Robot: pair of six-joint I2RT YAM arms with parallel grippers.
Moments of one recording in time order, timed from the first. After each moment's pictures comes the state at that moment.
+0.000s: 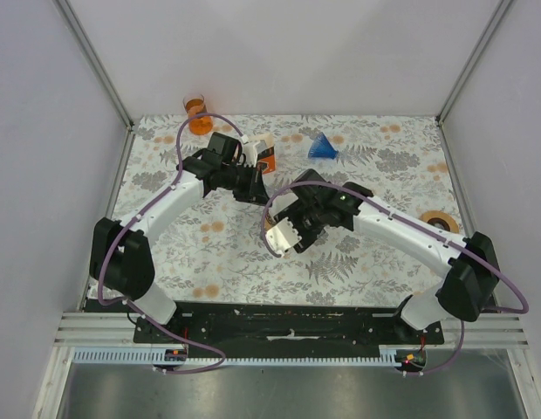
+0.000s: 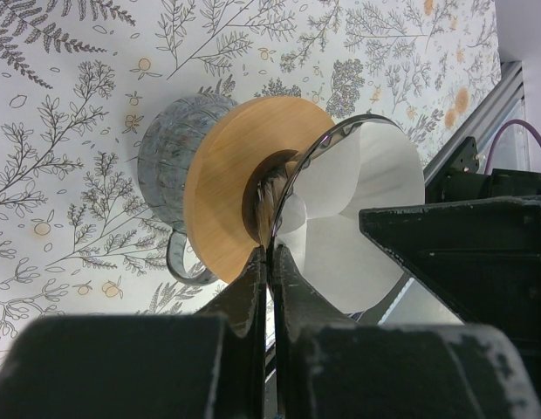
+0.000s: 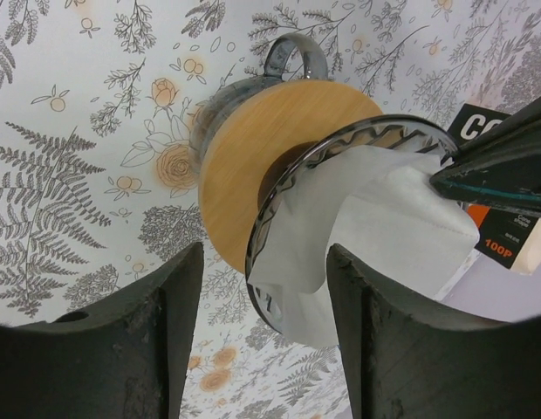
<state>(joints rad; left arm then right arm) -0.45 1.61 1.31 -0.60 0.60 -0.24 0.83 1.50 1.29 -0.86 -0.23 -1.41</state>
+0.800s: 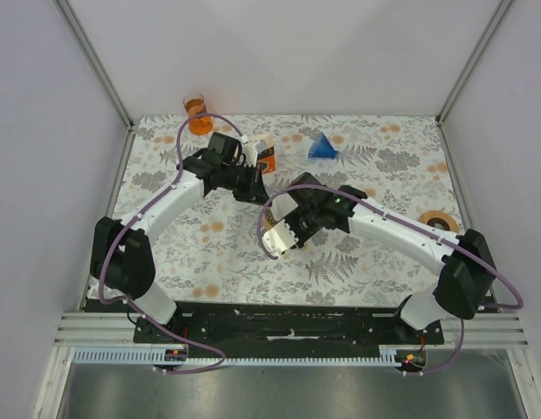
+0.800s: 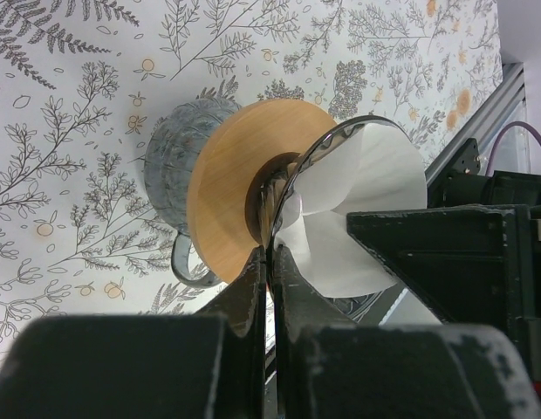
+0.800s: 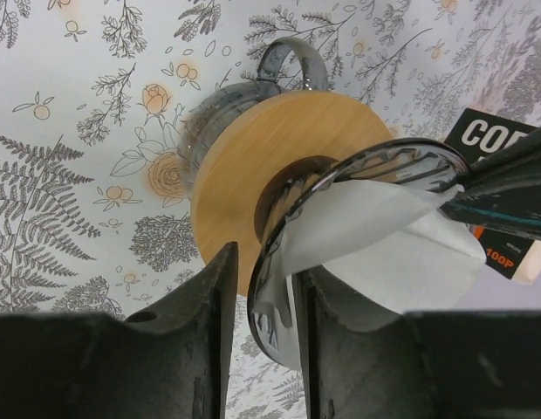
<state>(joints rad) -0.44 1.62 1.31 -0.60 0.60 -0.24 0.85 1.51 1.25 -0.78 -0.21 -1.40</state>
